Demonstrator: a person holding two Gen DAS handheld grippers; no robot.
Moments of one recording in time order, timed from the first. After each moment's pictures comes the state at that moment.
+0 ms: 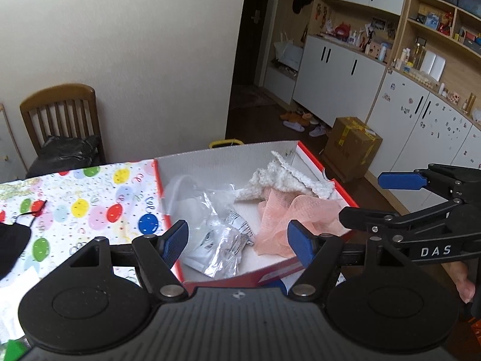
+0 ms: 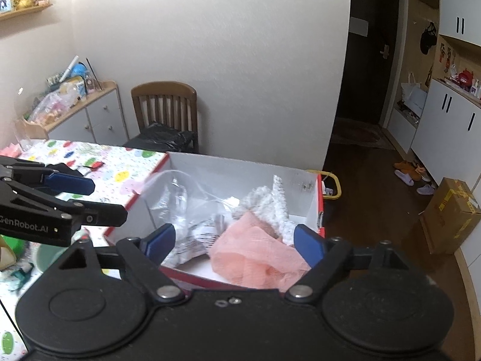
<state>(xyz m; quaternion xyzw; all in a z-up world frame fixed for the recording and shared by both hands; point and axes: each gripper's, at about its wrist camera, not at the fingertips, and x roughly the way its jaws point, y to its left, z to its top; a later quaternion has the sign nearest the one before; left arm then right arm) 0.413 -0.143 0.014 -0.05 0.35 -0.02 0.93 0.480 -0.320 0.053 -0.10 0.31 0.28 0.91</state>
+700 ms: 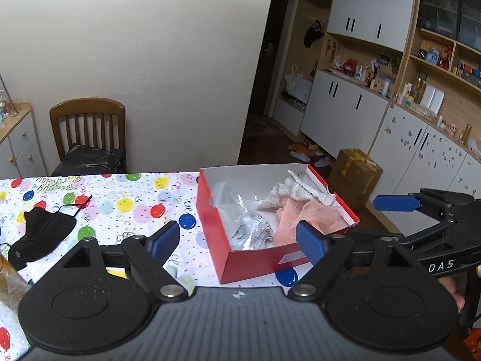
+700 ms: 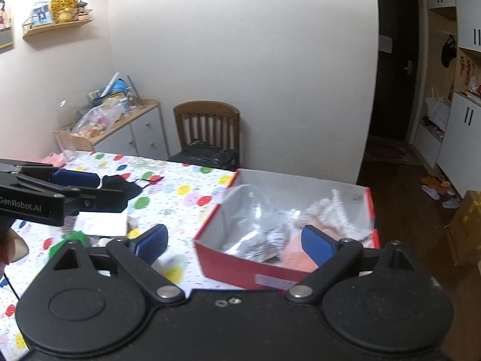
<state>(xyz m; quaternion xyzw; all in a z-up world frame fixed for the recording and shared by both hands) 0.309 -0.091 0.047 -0.08 0.30 0.00 0.95 0.398 -0.285 0.081 -0.07 0.27 0.34 0.90</state>
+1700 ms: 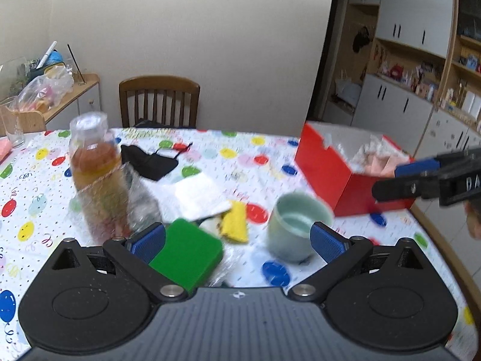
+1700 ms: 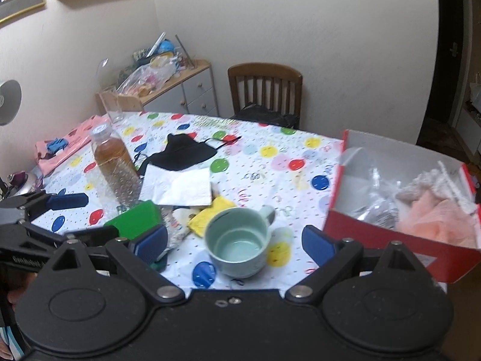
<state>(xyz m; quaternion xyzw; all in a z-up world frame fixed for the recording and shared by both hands) 0.185 0.028 -0.046 -0.08 0.30 0.09 0.95 0.337 -0.150 0.036 -0.09 0.33 0.40 0.85</state>
